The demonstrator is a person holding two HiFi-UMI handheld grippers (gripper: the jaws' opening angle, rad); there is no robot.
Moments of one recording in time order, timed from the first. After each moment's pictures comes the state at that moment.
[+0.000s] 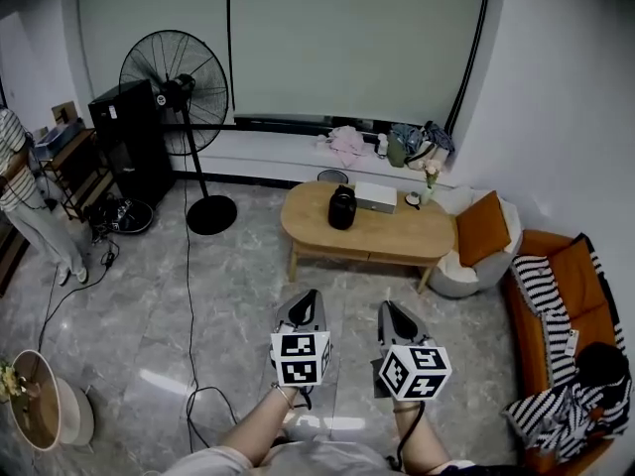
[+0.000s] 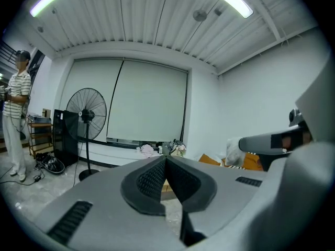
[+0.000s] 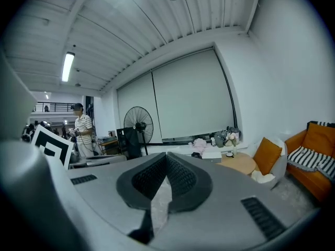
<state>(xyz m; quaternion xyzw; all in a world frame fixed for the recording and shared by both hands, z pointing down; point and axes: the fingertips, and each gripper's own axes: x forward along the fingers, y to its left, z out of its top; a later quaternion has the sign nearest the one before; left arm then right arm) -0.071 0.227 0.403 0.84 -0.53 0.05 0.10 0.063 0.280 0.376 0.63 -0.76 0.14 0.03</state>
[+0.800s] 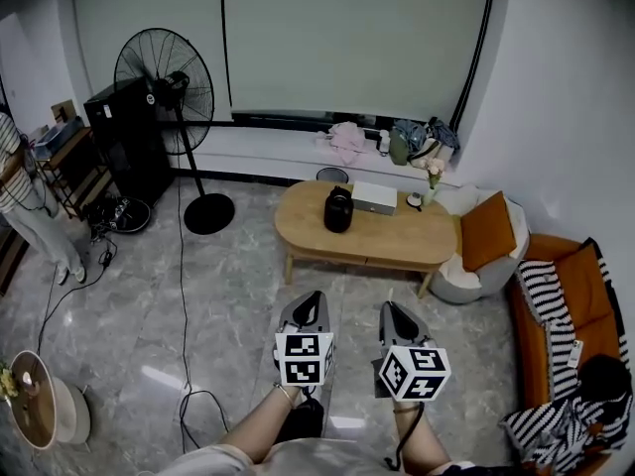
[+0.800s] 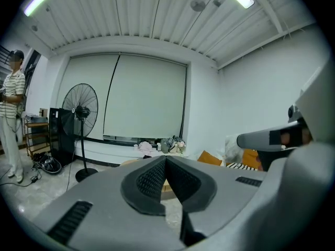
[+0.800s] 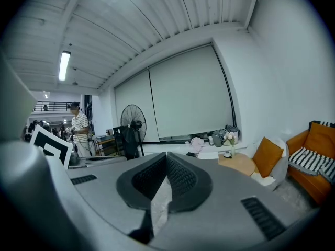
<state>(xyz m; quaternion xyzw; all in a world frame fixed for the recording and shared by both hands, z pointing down) -0.017 0.178 0.427 0.84 -0.53 0.07 0.10 0.113 0.228 0.397 0.63 -0.76 0.15 0.03</state>
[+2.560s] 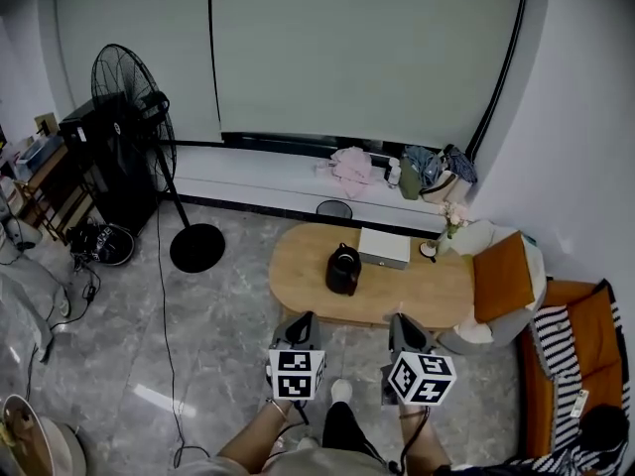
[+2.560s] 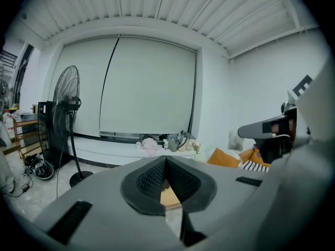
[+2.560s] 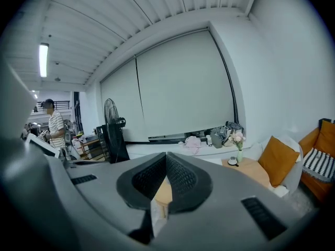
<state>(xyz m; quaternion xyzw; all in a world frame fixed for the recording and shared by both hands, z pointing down) -0.026 -0.075 0.470 0.84 -0.52 0.11 0.13 0.149 -0.039 0.429 0.65 -0.74 0.18 0.04</state>
